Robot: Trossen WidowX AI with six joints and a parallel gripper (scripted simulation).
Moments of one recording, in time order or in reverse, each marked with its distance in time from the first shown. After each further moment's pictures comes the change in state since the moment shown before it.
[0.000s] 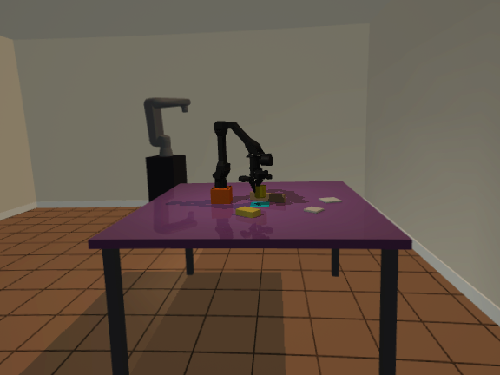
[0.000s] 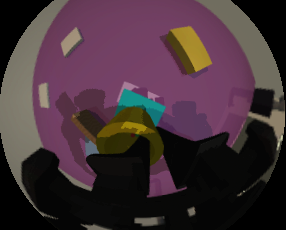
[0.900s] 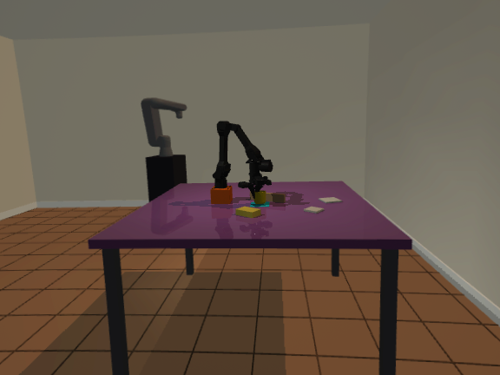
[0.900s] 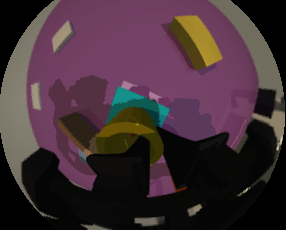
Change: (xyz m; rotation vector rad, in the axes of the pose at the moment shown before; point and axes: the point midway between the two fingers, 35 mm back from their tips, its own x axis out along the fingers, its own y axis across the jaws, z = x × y) arm 0.034 -0.004 -0.002 0.000 0.004 -0.003
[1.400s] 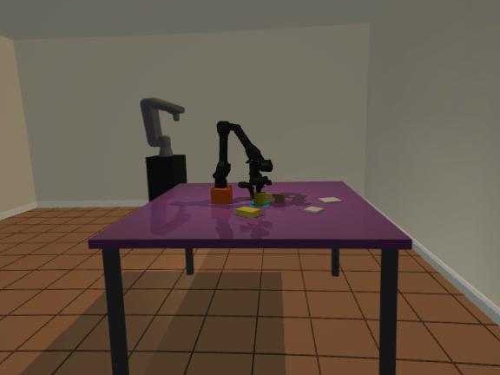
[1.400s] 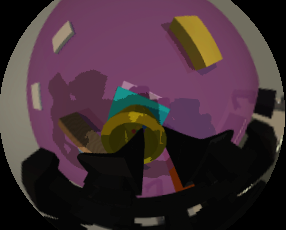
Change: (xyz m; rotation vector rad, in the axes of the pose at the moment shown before) arm 0.000 0.000 0.000 0.000 -0.001 0.001
